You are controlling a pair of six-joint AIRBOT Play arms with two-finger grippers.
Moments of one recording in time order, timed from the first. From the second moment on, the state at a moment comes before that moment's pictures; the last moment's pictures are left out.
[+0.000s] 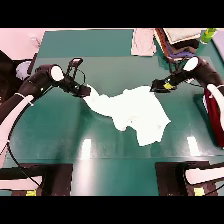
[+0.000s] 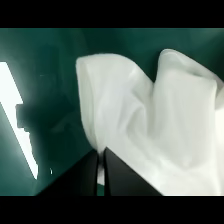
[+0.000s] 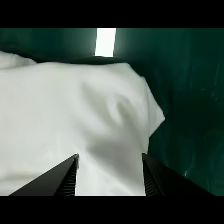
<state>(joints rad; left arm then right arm) -0.34 -1.45 1.28 1.33 -1.02 -1.56 0.04 -1.57 1.34 -1.18 1.14 1.45</state>
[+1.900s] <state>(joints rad) -0.34 -1.25 1.81 1.57 -1.23 -1.54 0.16 -1.10 1.50 -1.18 1.36 1.50</state>
